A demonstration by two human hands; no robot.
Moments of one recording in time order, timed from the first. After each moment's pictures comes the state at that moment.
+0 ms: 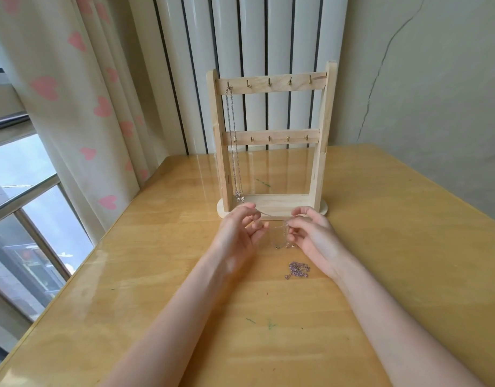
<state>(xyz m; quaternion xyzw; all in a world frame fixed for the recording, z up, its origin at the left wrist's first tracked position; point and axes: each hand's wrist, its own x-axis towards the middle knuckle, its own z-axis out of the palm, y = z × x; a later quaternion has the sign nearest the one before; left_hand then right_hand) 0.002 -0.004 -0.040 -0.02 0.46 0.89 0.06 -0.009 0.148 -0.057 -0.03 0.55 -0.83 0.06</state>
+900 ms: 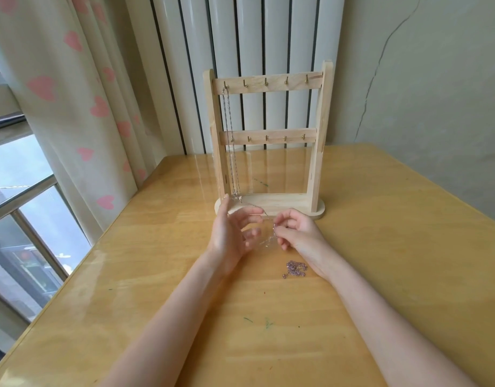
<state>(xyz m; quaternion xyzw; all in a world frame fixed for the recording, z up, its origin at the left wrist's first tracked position) 0.001 -0.010 -0.044 -0.01 0.53 0.84 0.10 -0.004 0.137 -0.058 -0.08 0.71 -0.69 0.04</state>
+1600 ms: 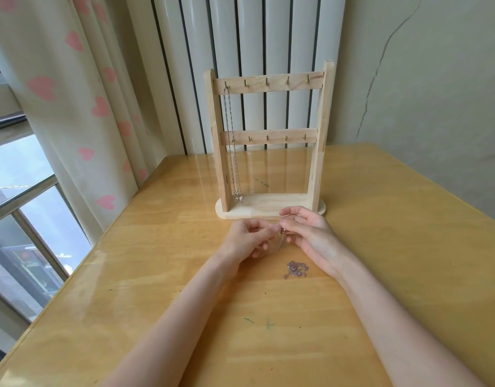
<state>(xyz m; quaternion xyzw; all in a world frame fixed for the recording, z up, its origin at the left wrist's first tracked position) 0.013 0.002 -0.045 0.06 0.74 0.67 0.06 -0.006 0.153 -0.056 -0.11 0.59 -0.79 0.08</state>
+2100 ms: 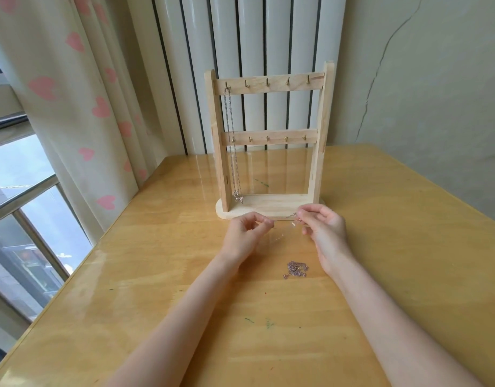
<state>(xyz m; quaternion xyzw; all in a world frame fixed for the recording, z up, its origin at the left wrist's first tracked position) 0.003 0.003 -0.052 0.05 0.77 0.64 -0.04 -0.011 0.154 -0.059 0.03 0.60 -0.79 -0.10</state>
